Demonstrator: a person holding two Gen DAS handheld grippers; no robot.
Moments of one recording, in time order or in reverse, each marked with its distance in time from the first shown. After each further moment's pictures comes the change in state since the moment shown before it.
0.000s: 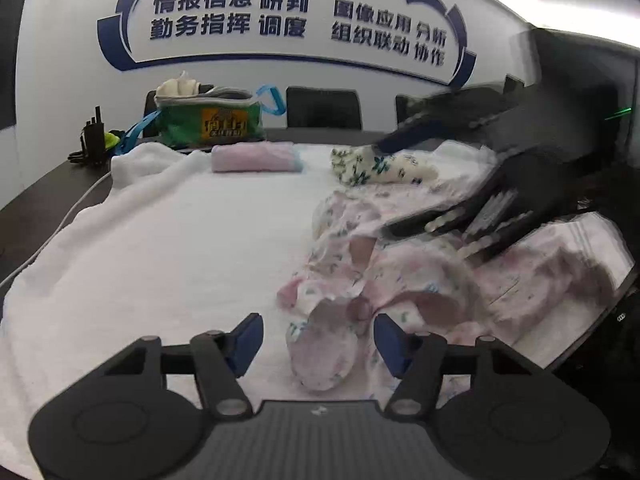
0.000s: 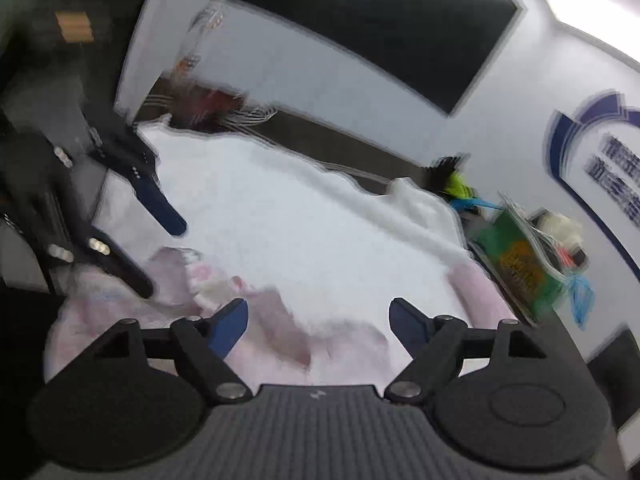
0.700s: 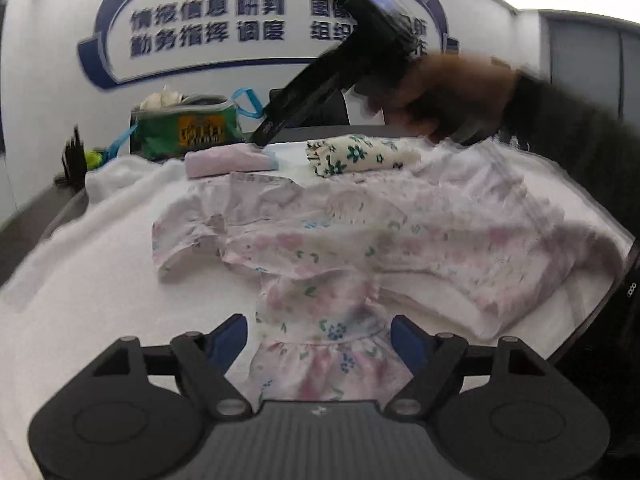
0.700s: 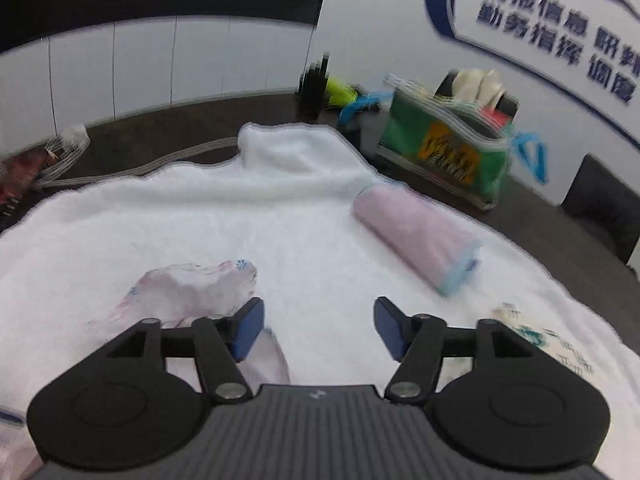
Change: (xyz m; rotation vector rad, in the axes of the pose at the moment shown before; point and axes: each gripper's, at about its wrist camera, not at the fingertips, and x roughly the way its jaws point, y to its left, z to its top) left arm 0.035 -0.046 -0.014 0.169 0.013 0.071; right arm 0.036 -0.125 -0.001 0.548 0.112 -0.229
